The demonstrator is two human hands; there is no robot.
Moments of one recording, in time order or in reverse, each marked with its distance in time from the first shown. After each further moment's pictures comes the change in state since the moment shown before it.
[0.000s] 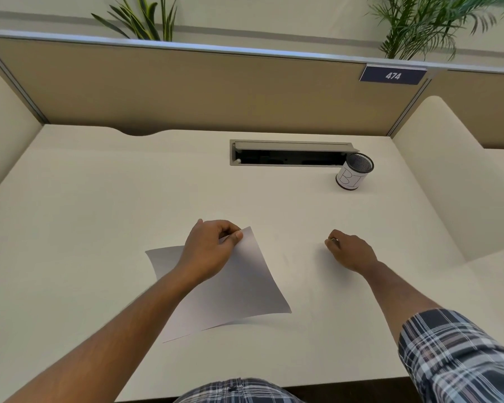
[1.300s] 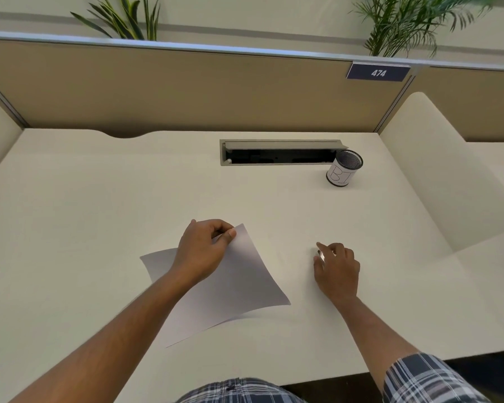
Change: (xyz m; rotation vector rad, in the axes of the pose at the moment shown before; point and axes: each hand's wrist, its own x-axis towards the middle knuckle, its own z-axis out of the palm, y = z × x) left_hand 0.003 0.001 -0.001 -0.038 0.030 0.006; right_hand -0.051 -0.016 0.076 -0.114 0.522 0.017
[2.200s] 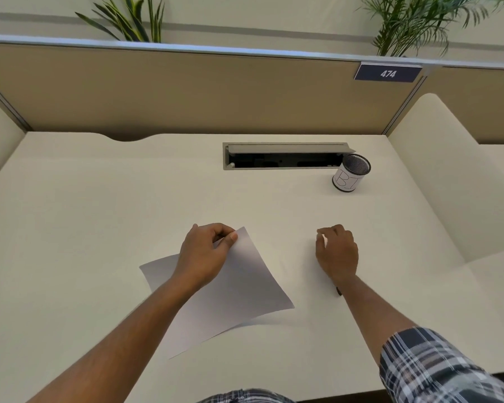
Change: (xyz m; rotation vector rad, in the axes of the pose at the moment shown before) left_hand 0.017 0.000 0.005 -0.029 0.015 -0.037; right_hand 0.072 -0.021 -0.004 0.182 -0.005 0.072
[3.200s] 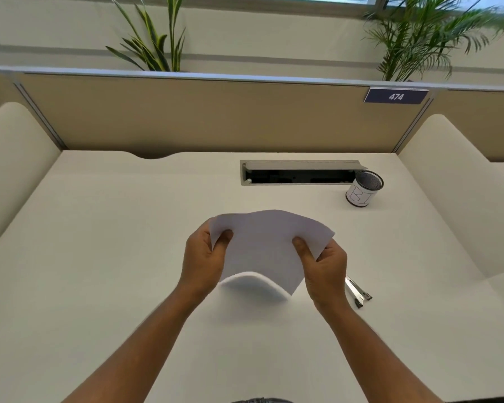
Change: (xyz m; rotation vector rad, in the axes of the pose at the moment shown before) left_hand -0.019 0.000 -0.042 -0.364 0.207 0.168; right_hand -0.085 -0.161 -0.112 1.172 0.003 0.079
